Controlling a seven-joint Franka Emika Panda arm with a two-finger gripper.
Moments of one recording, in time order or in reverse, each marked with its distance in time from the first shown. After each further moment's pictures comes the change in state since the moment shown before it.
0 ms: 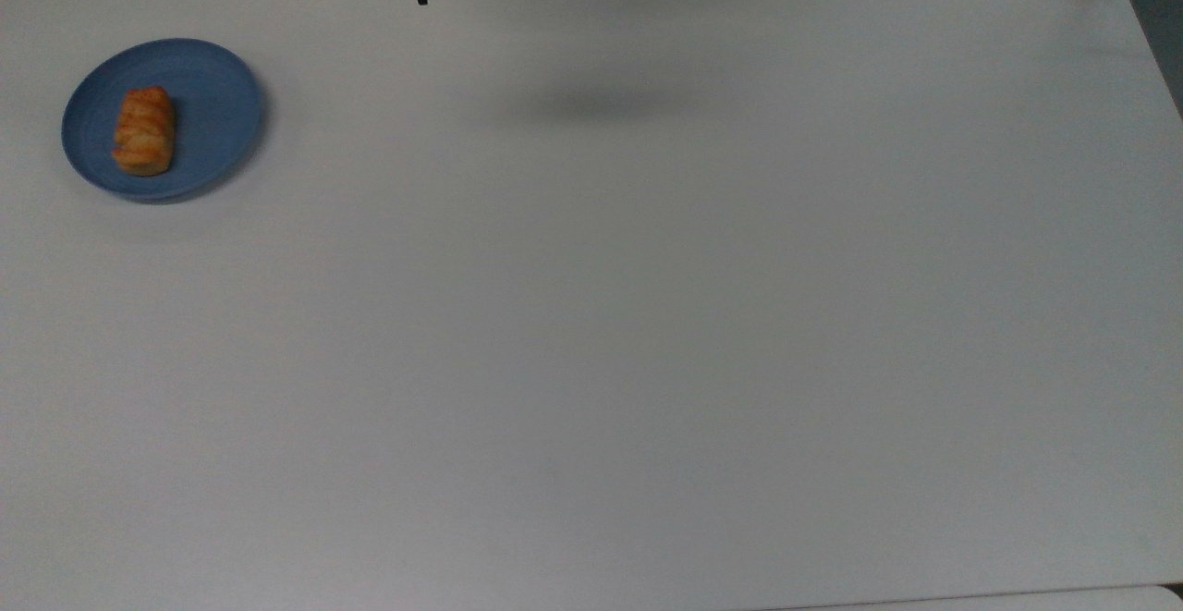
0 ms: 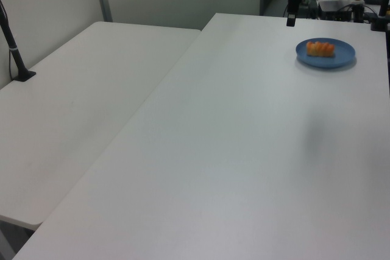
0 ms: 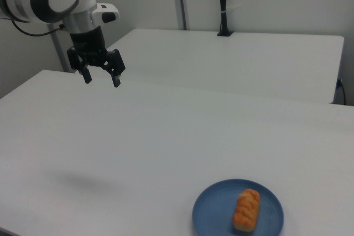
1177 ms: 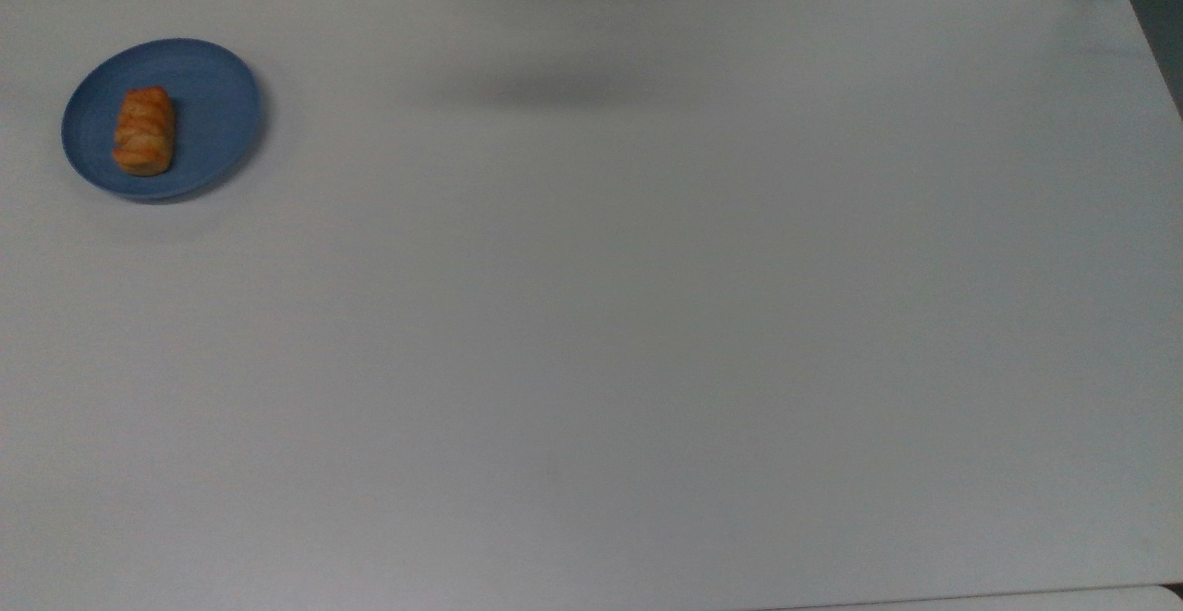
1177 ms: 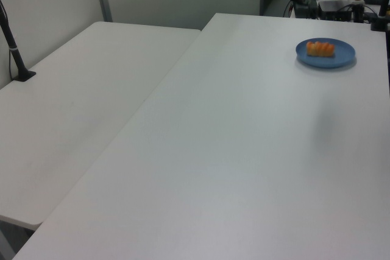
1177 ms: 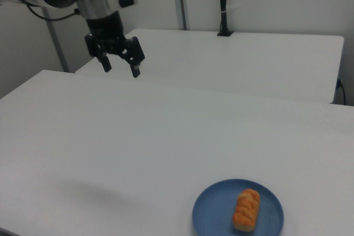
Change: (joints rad) arm -0.098 0.002 -0.033 0.100 -0.004 -0.050 -0.006
